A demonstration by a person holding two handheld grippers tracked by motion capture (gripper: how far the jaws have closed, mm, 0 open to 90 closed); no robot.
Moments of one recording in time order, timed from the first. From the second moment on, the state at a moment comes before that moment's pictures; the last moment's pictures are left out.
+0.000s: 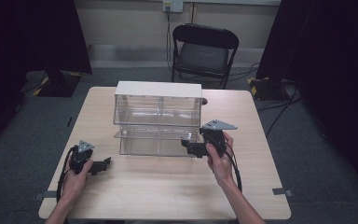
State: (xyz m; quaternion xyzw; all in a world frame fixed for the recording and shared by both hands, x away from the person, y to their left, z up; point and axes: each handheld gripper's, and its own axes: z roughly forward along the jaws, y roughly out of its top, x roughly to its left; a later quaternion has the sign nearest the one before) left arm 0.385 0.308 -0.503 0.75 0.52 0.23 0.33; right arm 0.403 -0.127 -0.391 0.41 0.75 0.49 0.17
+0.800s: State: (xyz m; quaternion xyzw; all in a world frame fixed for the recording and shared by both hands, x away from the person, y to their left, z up) left arm 0.385 0.309 -0.502 0.75 0.52 0.23 0.33; right arm 0.407 -0.127 -0.380 0.41 0.73 0.51 0.18
